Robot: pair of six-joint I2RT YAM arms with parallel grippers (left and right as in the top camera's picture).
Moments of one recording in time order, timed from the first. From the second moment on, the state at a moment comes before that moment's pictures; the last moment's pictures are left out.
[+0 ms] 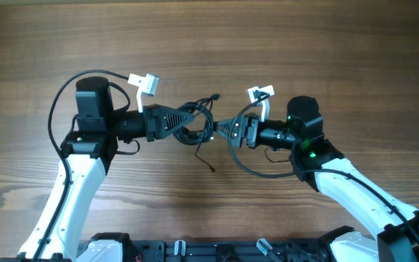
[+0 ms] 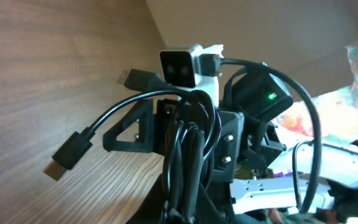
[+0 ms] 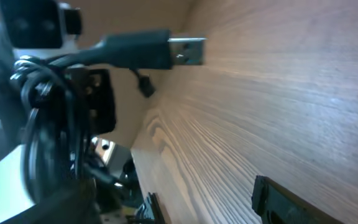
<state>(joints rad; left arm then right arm) -0.04 1.27 0.78 -0.19 1.27 -0.40 0.40 1.37 0.57 0.47 -0.87 0.79</state>
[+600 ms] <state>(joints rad) -0.02 1.27 0.78 -0.19 1.38 -0.25 0.33 1.37 0.57 0.64 -0.89 0.80</state>
